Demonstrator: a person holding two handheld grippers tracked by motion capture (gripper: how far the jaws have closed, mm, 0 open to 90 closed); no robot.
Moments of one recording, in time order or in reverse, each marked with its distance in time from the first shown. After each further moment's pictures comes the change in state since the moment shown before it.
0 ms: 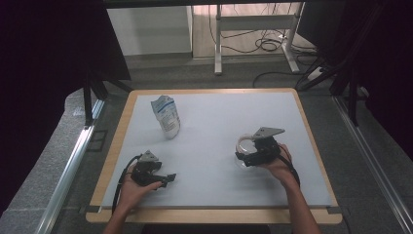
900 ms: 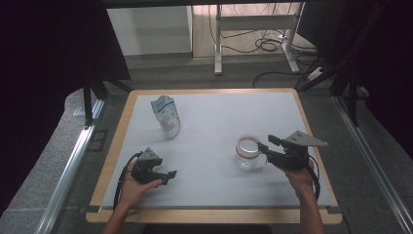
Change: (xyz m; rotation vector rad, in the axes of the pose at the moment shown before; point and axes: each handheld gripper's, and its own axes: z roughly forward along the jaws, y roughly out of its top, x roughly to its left) left arm -0.005 0.011 -0.007 -0.049 0.015 0.024; right arm 0.004 -0.015 -0.087 -0.297 -0.131 0.172
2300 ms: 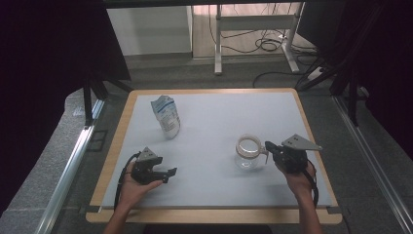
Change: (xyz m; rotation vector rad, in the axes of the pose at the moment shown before) left arm -0.003 -0.001 -0.002 -0.061 0.023 -0.023; right arm 0.002 -0.013 0.007 0.084 -0.112 -0.068
